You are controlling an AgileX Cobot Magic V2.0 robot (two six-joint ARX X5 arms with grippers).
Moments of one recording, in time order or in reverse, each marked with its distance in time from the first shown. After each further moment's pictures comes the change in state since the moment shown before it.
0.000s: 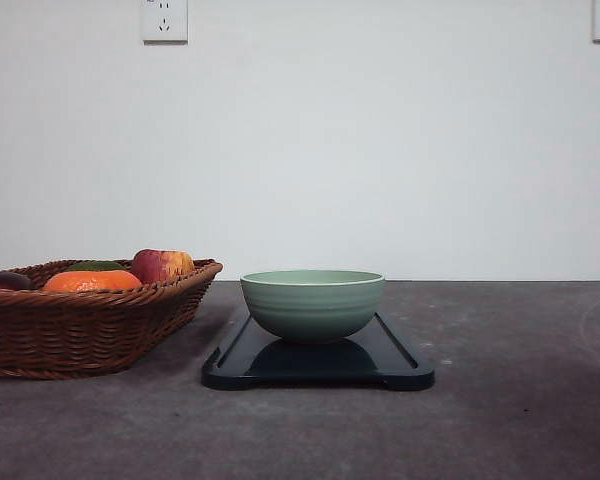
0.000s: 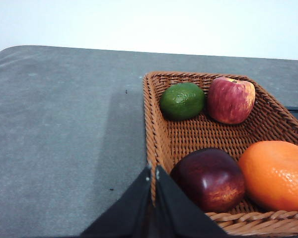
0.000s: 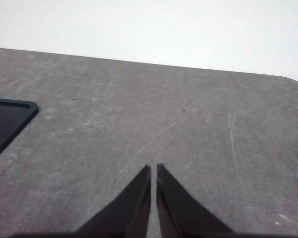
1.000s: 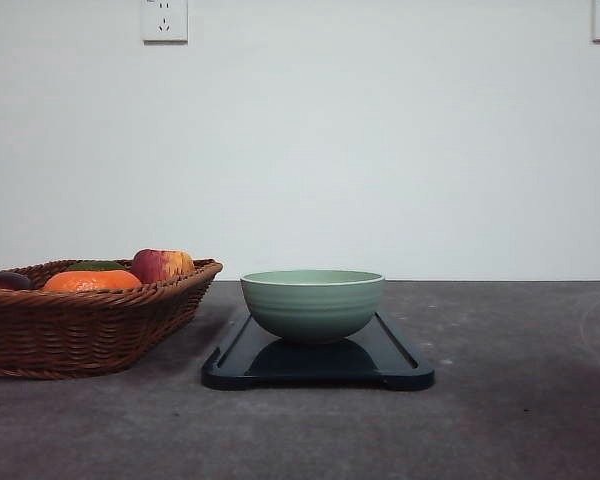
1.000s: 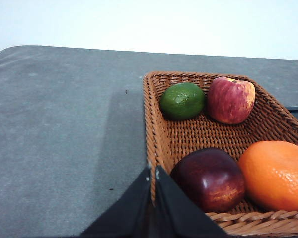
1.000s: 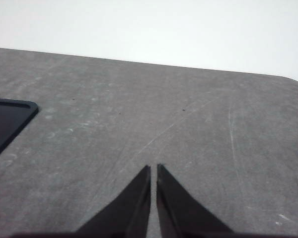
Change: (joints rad) left_arx 0.000 0.000 0.000 0.000 0.000 0.000; right_arx 0.000 0.000 0.000 0.000 0.000 0.000
